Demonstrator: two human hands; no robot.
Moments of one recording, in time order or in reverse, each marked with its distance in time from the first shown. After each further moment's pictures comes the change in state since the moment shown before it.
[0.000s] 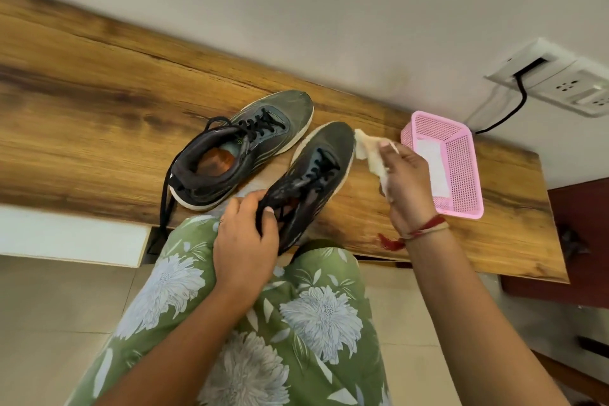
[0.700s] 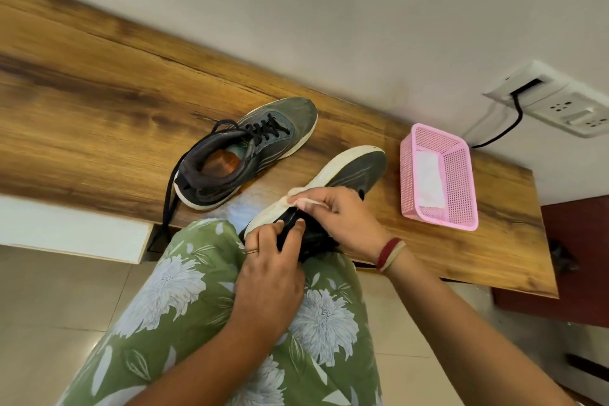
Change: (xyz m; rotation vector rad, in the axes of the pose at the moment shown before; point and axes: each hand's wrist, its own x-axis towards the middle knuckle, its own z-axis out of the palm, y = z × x) left_hand -0.043 -0.003 0.018 0.325 0.032 0.340; right_hand -0.041 0.013 0.034 -0.843 -0.658 -0.330
